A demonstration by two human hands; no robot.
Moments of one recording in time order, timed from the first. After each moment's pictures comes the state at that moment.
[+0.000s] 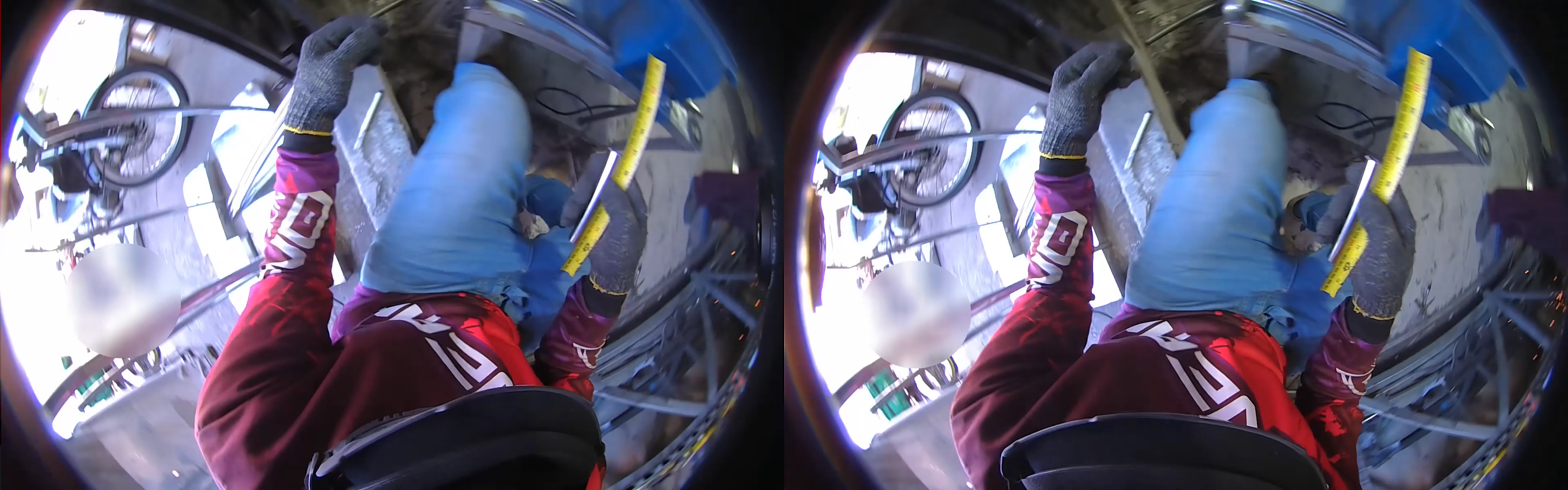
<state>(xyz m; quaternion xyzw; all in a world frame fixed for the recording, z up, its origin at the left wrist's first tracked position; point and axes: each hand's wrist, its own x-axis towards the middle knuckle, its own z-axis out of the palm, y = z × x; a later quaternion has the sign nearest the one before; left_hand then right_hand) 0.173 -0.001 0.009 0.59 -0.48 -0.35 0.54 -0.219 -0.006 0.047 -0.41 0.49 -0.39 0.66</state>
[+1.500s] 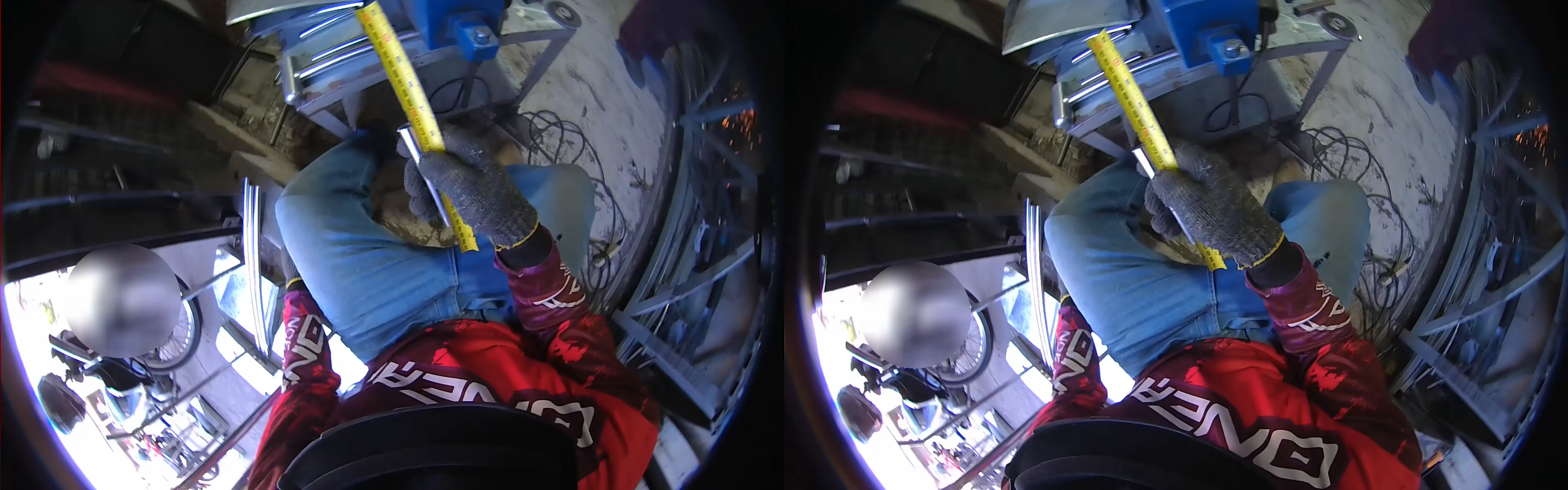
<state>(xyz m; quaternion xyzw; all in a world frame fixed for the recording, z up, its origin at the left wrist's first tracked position) 0.219 -0.152 -0.273 0.66 -0.48 -0.42 0.39 -0.148 -0.023 0.057 -0.34 0.33 -0.46 0.75</state>
